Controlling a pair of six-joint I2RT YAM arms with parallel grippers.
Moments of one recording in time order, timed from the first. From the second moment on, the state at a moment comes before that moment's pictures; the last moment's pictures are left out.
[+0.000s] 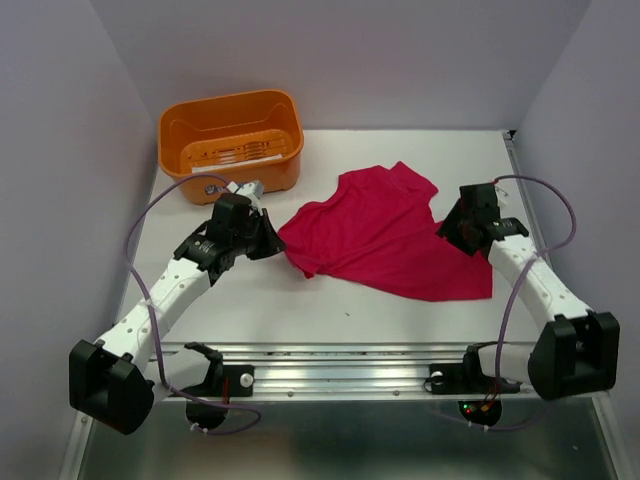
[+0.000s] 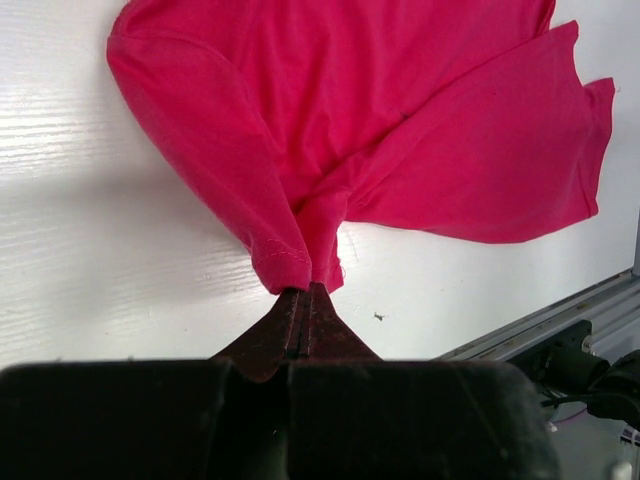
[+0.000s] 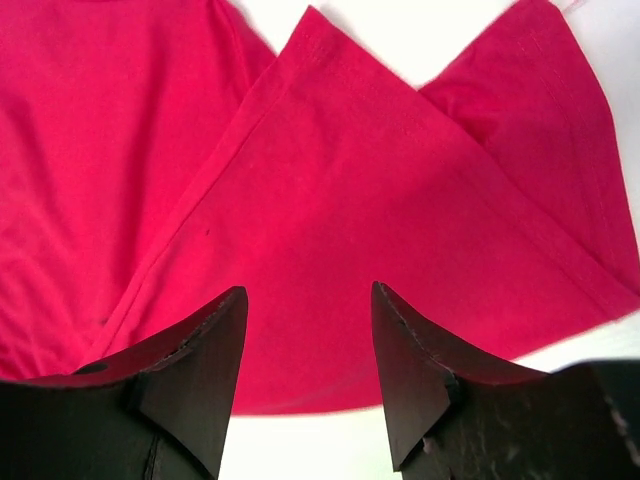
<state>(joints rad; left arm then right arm) -0.43 1.10 0.87 -0.47 0.18 -0.59 0.14 1.17 0.91 -0.61 0.23 0.70</state>
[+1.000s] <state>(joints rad) -0.43 1.10 0.87 -0.48 0.14 -0.59 0.04 1.92 1.29 -0.48 0.30 0.76</state>
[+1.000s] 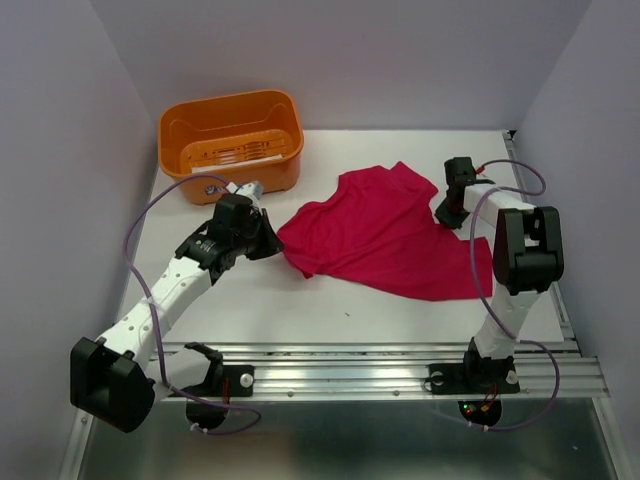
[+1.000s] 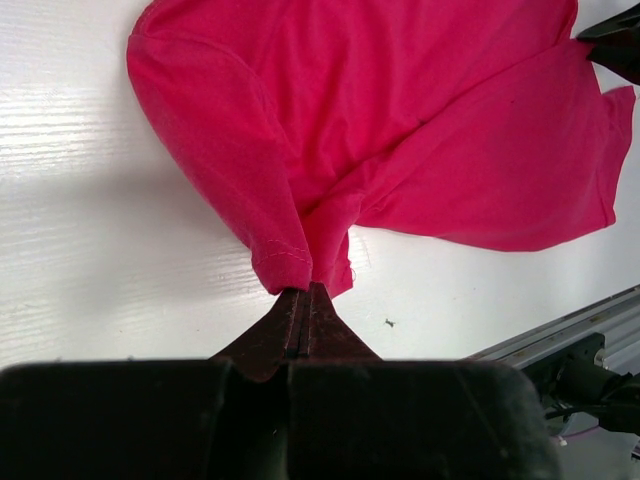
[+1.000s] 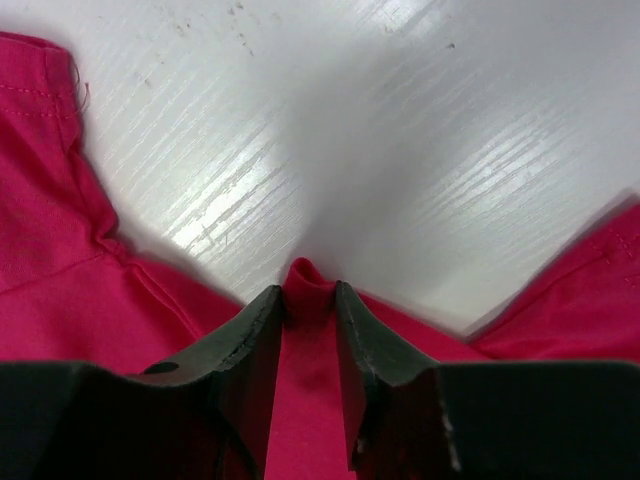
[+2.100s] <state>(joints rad) -0.37 1.48 1.68 -0.50 0.17 -0.48 -0.07 1.51 1.68 -0.53 0.37 0.64</state>
